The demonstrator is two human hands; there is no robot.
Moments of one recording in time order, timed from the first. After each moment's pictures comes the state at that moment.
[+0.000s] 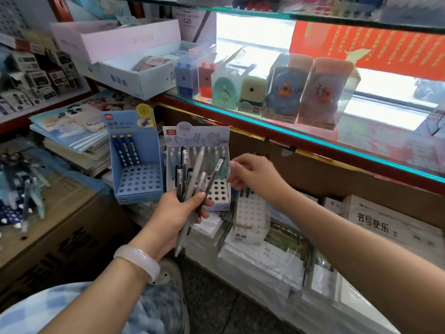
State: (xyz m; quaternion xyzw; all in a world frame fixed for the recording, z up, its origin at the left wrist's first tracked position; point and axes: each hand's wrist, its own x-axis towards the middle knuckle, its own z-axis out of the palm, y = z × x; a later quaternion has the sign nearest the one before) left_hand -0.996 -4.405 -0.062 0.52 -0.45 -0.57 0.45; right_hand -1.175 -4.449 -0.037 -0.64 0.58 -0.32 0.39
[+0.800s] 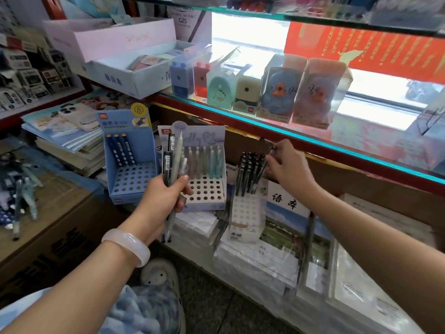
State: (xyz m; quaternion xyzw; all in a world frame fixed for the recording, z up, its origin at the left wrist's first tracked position) left_hand -0.987 -4.424 -0.052 0.57 -0.45 -0.51 0.46; right_hand -1.238 -4.462 -0.048 -0.65 0.66 -0.35 0.16
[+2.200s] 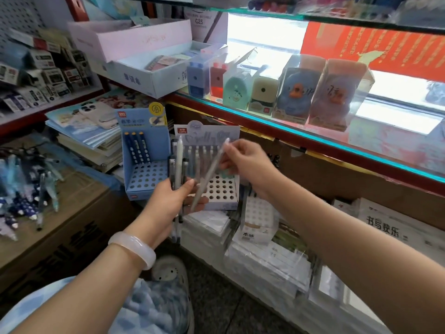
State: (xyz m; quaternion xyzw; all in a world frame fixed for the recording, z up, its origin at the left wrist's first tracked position) left_hand -0.974 -4.412 -0.050 0.54 -0.37 -0.58 0.48; right_hand -1.136 -4.457 -0.017 -0.54 0.51 -0.41 0.52
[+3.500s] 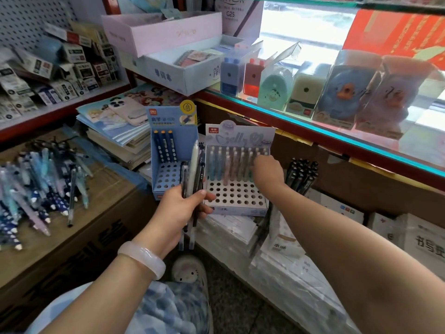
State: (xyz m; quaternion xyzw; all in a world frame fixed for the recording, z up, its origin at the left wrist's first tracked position) left_hand -0.930 -4.421 -0.066 0.57 -0.41 -0.53 0.47; right_hand -1.107 -4.539 -0.097 -0.70 0.70 -0.11 0.07
